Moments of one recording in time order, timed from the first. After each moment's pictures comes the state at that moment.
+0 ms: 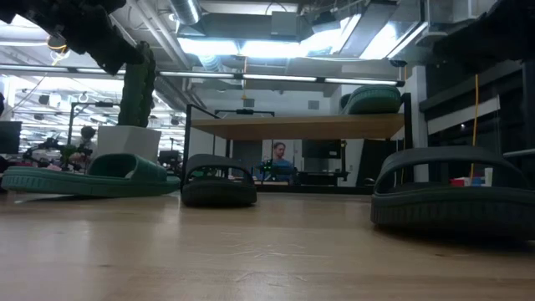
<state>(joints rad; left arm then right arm) -0.05 0.51 0.49 -0.42 -0.12 -0.14 0.71 0.72 0.31 0.12 0.82 0.18</state>
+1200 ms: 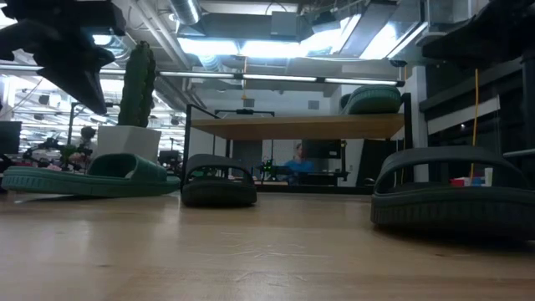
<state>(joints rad) -0.40 0.98 0.71 -0.96 -0.51 -0.46 0.65 0.73 0.31 0.14 0.83 0.10</state>
